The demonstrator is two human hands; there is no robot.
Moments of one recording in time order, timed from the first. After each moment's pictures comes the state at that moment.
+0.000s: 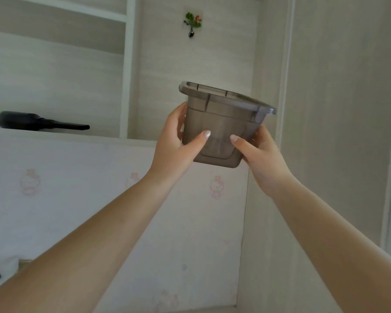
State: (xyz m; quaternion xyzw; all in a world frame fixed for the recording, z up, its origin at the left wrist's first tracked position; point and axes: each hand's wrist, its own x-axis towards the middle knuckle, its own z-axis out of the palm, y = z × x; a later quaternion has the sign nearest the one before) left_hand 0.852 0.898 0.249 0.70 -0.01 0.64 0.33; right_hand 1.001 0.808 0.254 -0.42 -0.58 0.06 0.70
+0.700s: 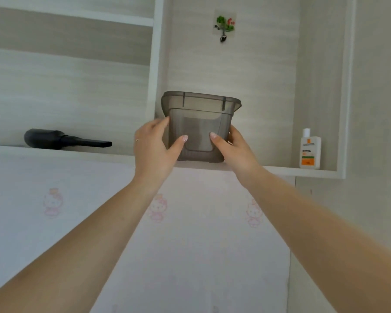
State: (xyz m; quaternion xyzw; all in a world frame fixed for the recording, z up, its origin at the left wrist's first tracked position) left_hand 0.823 1.049 0.275 0.67 0.25 0.69 0.01; right_hand 0.985 0.984 0.294 -0.46 -0.61 0.06 0.64
